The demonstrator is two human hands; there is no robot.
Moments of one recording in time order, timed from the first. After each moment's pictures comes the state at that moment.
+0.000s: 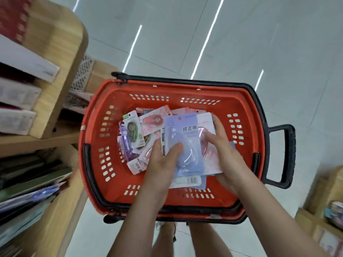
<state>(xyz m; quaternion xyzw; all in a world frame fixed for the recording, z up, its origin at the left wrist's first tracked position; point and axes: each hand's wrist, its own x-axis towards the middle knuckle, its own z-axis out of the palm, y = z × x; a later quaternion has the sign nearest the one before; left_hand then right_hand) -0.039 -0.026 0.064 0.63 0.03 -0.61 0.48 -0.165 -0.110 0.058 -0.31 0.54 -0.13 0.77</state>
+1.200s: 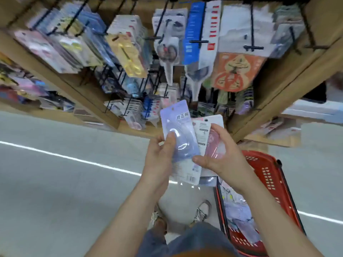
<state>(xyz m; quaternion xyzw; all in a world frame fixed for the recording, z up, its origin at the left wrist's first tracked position) -0.079 0.303 0.496 0.60 0.36 0.00 0.72 -0.038 0.145 0.492 -0.71 -0.04 0.25 0.65</state>
